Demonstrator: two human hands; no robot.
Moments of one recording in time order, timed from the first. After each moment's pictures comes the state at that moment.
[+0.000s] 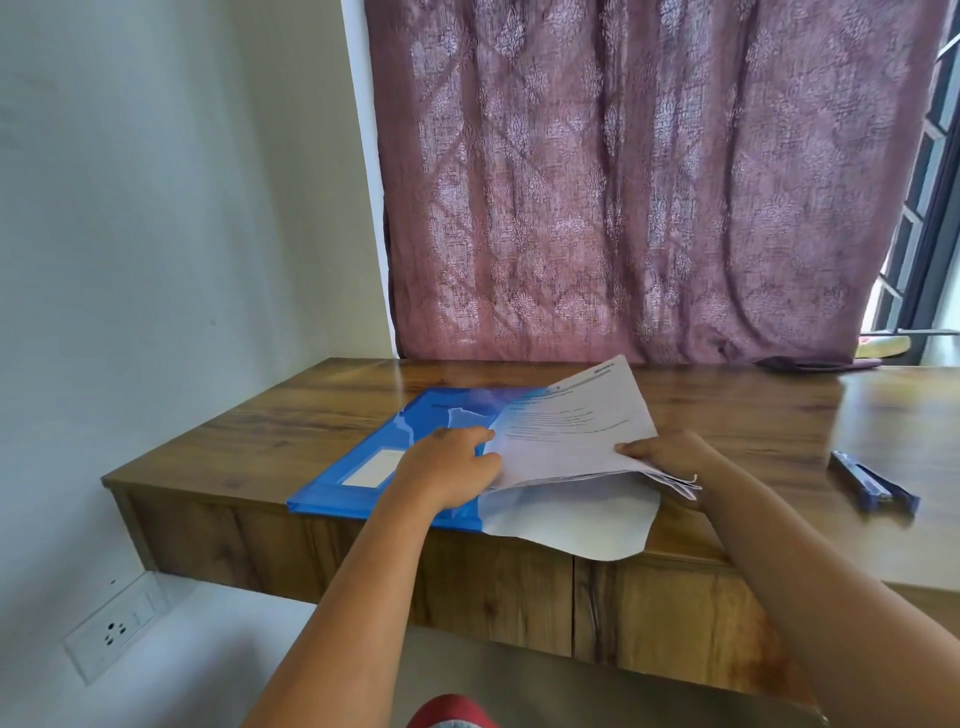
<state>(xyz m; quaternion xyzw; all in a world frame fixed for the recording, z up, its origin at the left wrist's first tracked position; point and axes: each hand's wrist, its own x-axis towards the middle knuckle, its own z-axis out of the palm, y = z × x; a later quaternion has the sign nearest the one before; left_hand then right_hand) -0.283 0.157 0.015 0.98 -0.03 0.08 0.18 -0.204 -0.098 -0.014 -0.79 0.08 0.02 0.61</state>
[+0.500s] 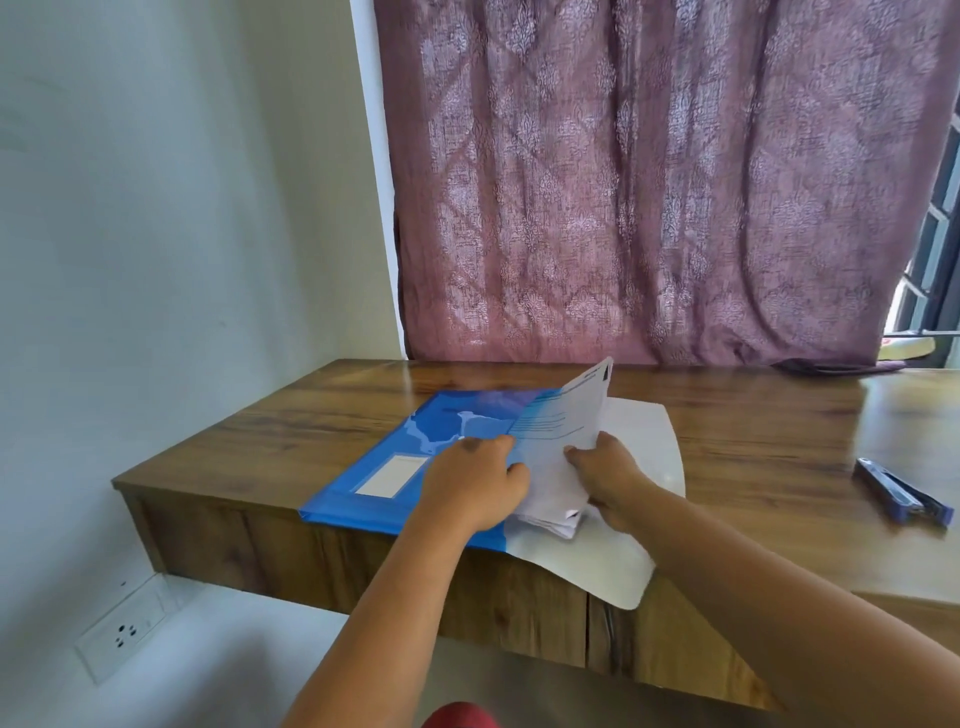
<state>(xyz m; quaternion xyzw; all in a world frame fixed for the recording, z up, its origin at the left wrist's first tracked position) -0.287 0.141 0.009 0.98 -0.05 0.15 0.12 -0.202 -0.012 -0.033 -0.73 0.05 0.04 0.69</state>
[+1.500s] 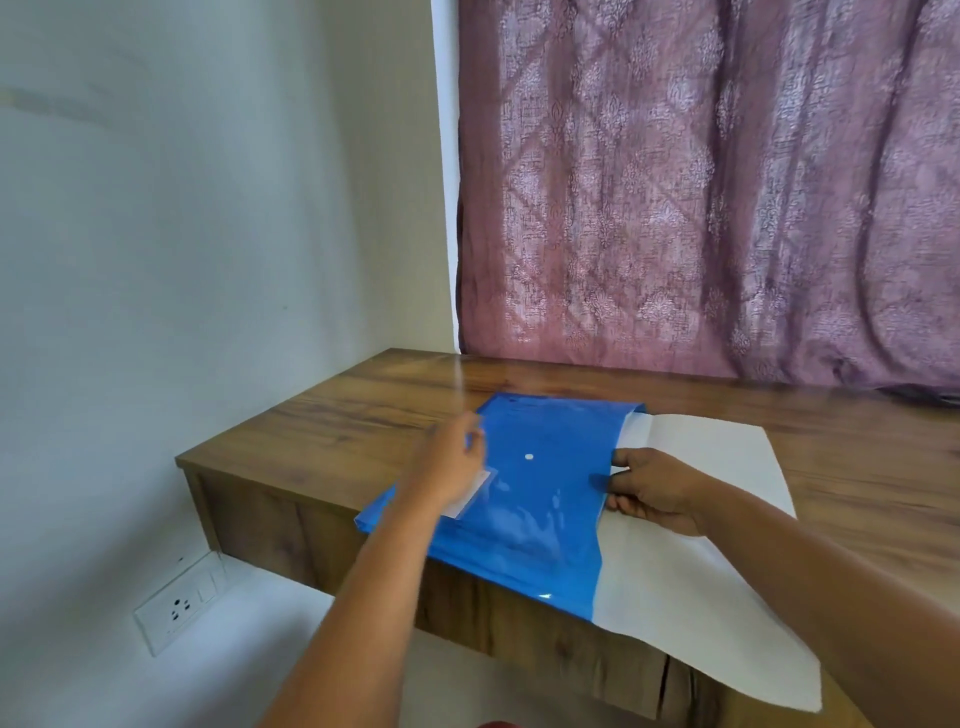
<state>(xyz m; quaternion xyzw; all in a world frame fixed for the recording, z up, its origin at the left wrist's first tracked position) -0.225 0.251 -0.015 0.93 0.04 0.20 0.32 -0.167 0.006 -0.019 -0.73 -0.03 0.26 0.63</state>
